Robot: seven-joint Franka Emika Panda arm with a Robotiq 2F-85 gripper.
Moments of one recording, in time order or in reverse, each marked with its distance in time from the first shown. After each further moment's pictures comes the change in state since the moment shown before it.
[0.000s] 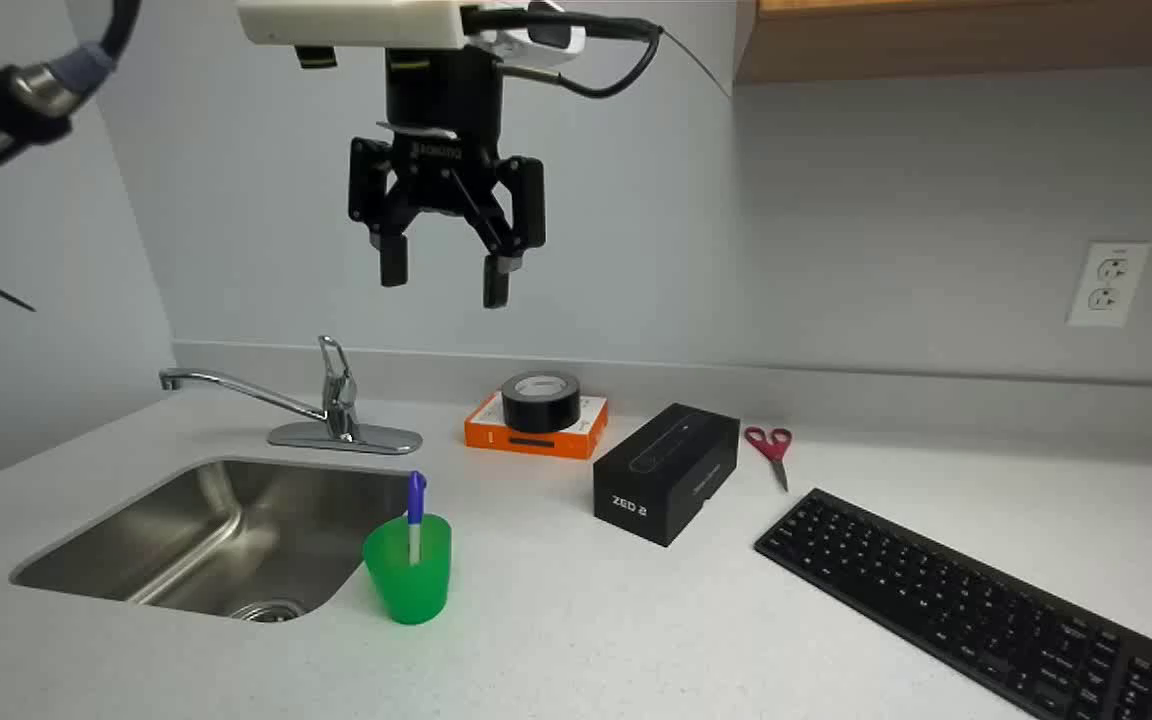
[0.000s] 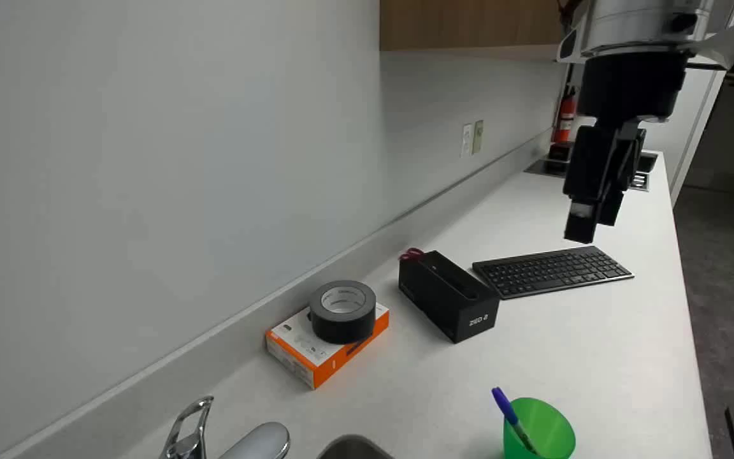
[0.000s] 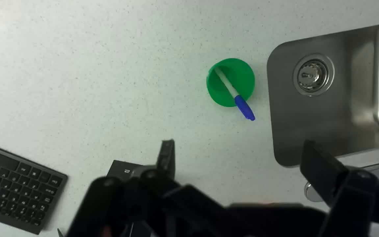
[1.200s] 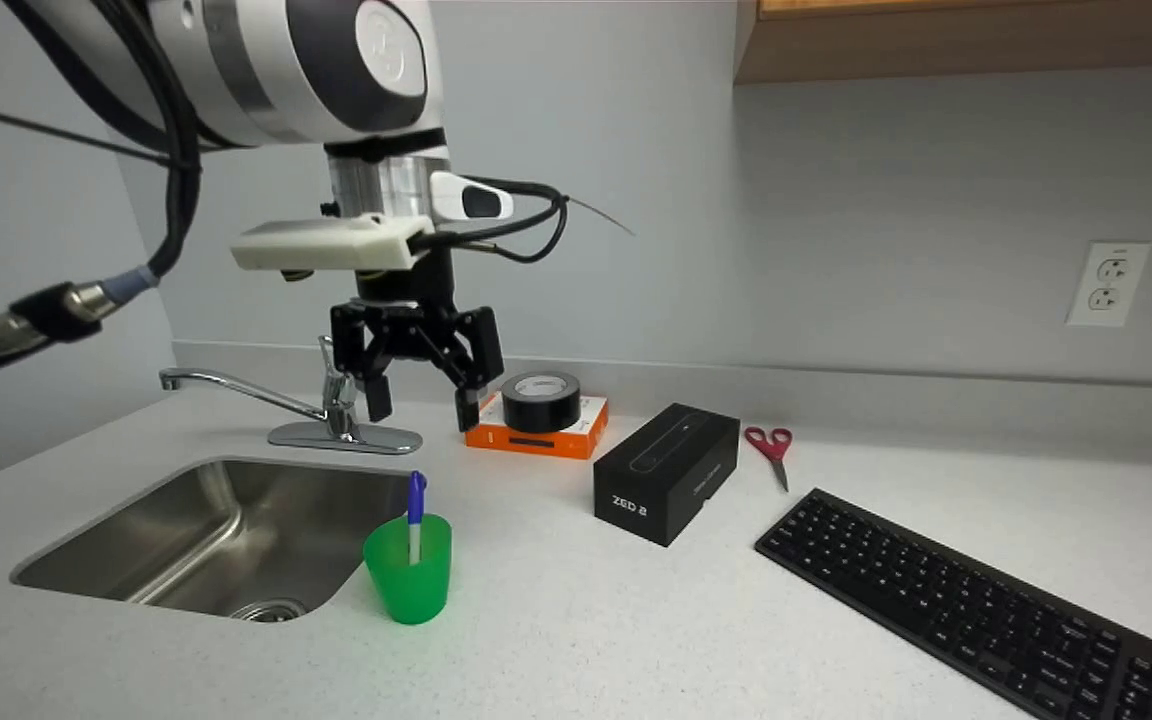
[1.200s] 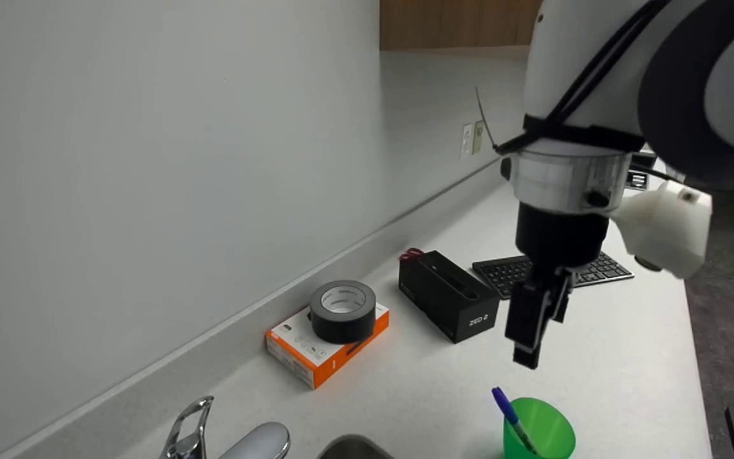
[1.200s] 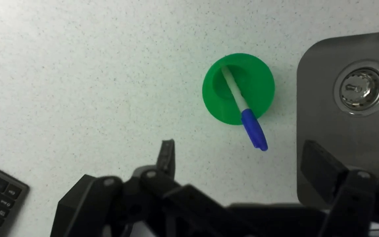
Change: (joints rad) arm 0.015 0.201 0.139 -0.119 -0.114 0.309 0.136
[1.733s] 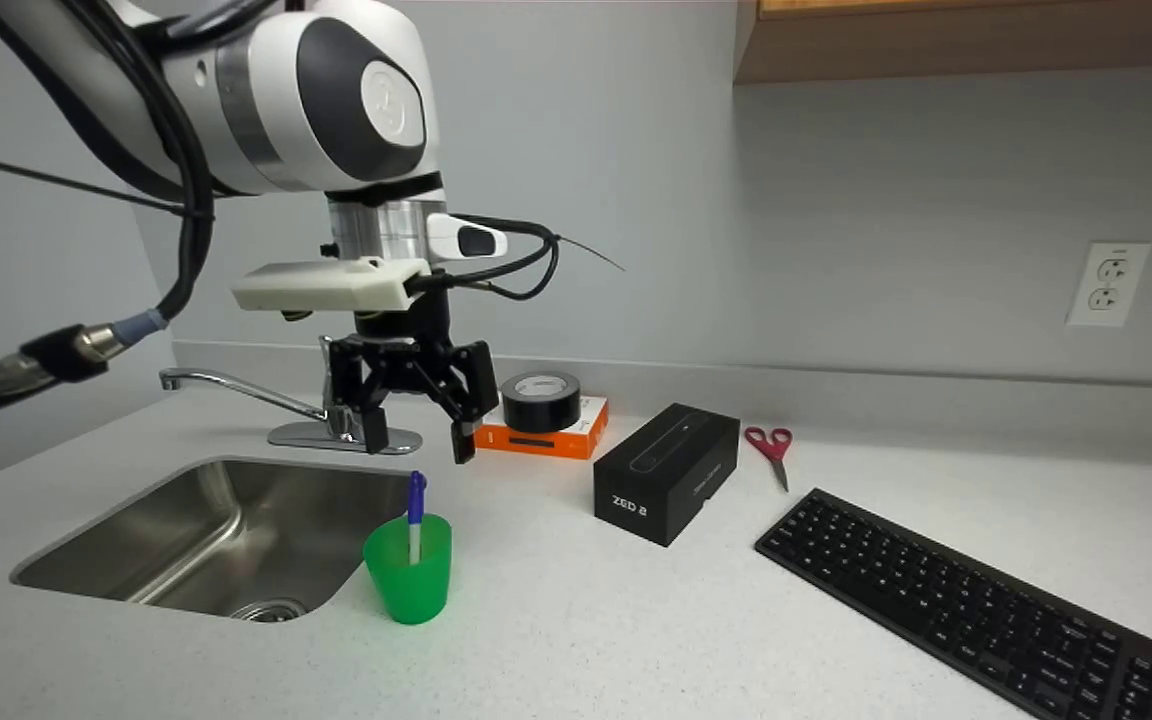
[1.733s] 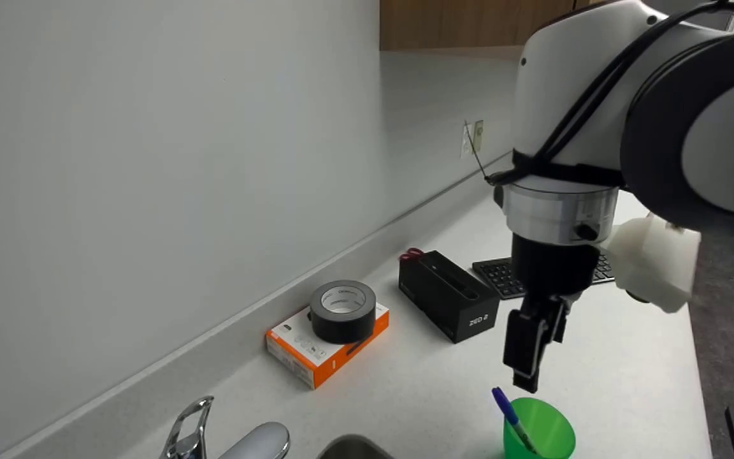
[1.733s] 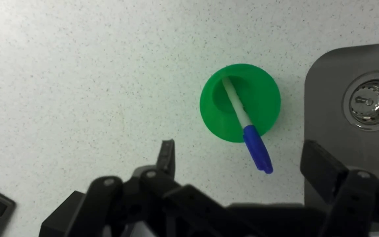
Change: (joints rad) arm 0.008 0.055 0.006 -0.008 -0.015 0.029 0.020
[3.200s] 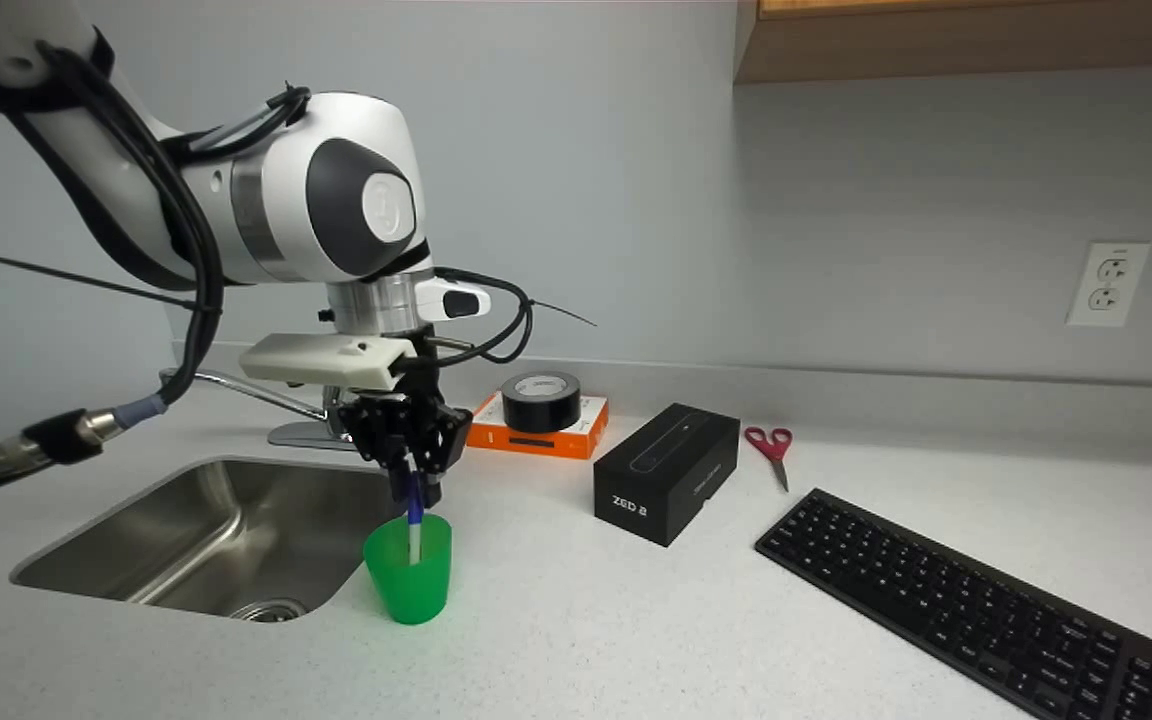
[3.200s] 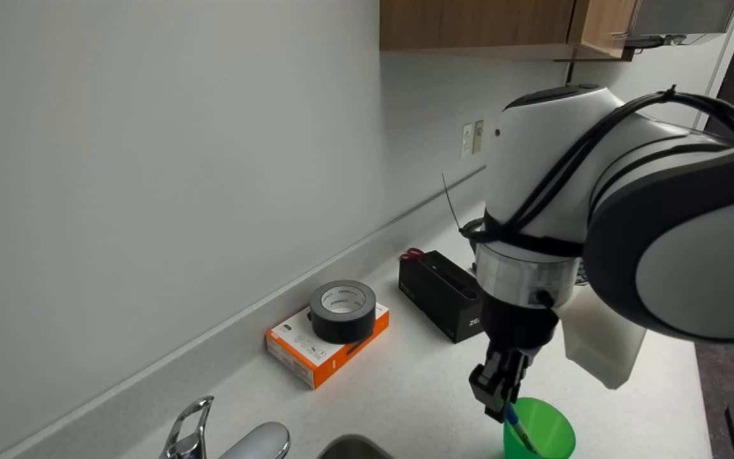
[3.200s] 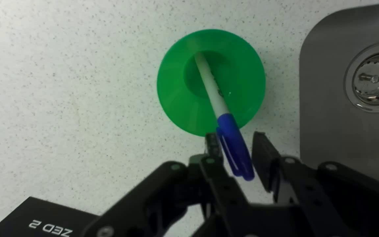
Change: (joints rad) arm 0.047 0.148 0.002 -0.001 -0.006 0.211 0.088
